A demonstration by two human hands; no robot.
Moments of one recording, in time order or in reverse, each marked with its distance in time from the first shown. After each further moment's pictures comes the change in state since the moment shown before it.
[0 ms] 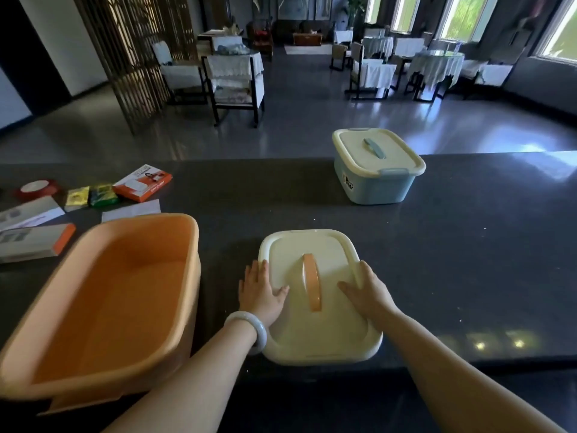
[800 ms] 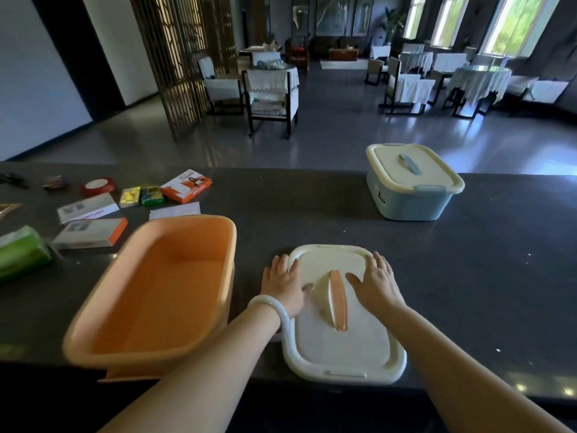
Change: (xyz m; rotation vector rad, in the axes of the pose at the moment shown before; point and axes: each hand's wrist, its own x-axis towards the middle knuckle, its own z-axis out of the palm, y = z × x) left_hand -0.003 0.011 -0.046 0.254 -0.007 0.113; right_hand 0.001 -0.067 0.009 -0.358 0.029 -0.165
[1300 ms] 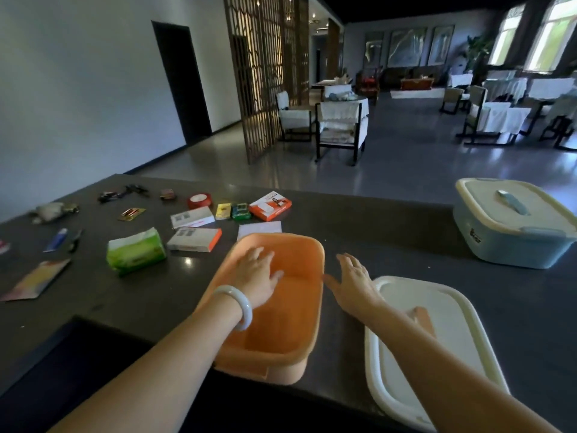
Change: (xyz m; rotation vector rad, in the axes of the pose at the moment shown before) left_hand -0.081 -0.150 -0.132 0.089 0.213 -0.269; right_hand -0.016 -0.191 0.041 0.176 -0.132 -0.361
